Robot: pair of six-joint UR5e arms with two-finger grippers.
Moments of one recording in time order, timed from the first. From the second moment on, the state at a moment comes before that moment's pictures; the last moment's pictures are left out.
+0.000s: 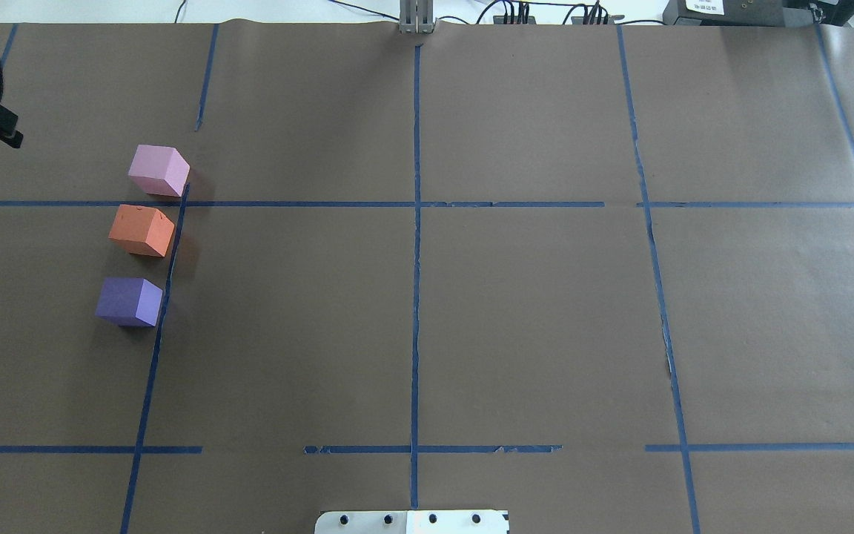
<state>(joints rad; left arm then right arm) -1.28 -1.78 -1.70 -1.65 -2.23 -0.37 1.52 -1.51 1.59 -1.72 2.29 -0.16</state>
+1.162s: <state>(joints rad) -1.60 -1.64 -1.55 -1.65 -2.31 0.11 1.52 -1.51 1.59 -1.72 2.29 -0.16</state>
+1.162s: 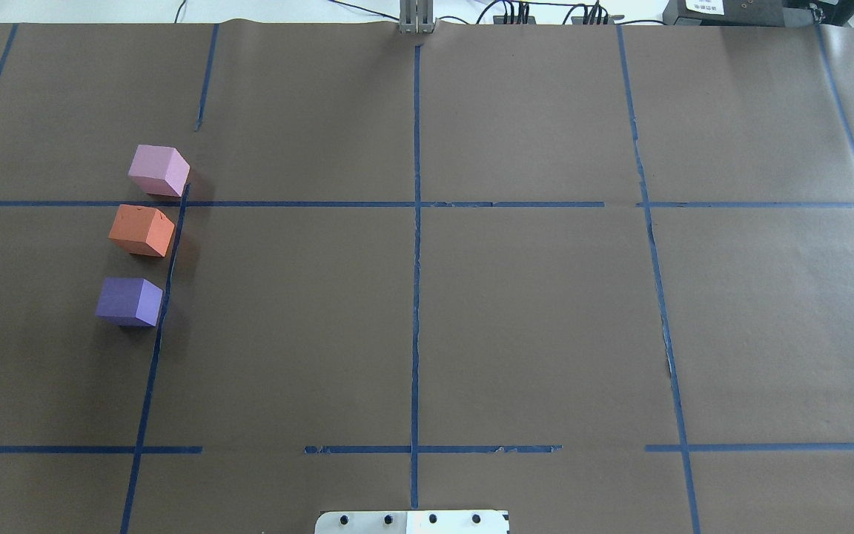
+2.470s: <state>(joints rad) -1.61 -1.63 -1.61 -1.43 -2.31 0.18 1.52 -1.51 1.59 -1.72 2.29 -0.16</state>
